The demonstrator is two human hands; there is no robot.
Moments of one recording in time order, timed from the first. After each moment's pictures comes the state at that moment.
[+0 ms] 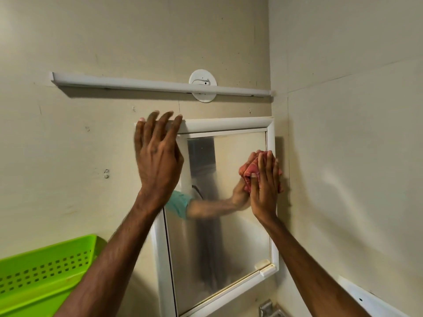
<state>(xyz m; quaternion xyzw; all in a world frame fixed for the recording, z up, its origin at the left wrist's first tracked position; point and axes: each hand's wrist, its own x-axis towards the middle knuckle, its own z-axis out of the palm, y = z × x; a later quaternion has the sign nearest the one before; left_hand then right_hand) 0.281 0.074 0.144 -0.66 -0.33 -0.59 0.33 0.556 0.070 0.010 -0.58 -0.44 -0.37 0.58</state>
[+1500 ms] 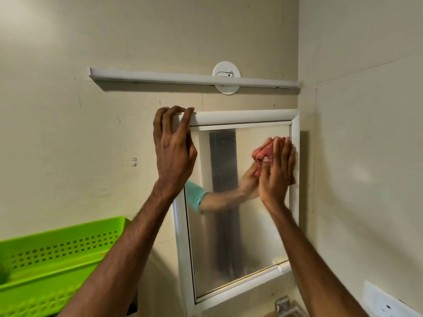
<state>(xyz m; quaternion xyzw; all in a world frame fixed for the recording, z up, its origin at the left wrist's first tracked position) 0.269 0.085 0.141 -0.67 -0.26 -0.65 0.24 0.519 0.070 0.038 -0.59 -0.42 -0.33 0.61</state>
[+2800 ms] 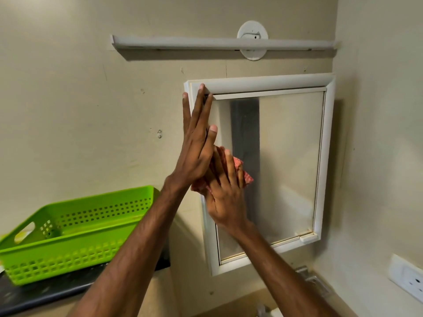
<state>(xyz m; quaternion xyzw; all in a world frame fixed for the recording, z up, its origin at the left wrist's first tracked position) 0.238 0.079 0.092 -0.80 -0.15 -0.58 0.07 0.336 0.066 -0.046 -0.49 -0.64 -0.33 0.49</state>
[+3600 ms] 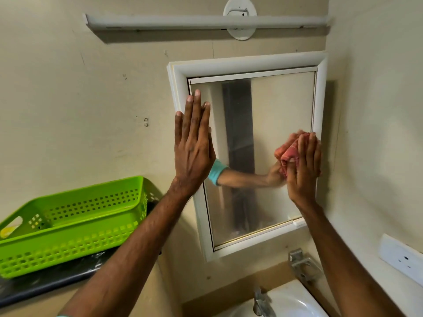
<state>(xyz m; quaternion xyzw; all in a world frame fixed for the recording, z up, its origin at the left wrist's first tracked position) 0.266 0.081 0.047 -0.70 -0.27 -0.58 0.32 0.550 0.053 -0.078 -0.63 -0.47 -0.26 0.55</state>
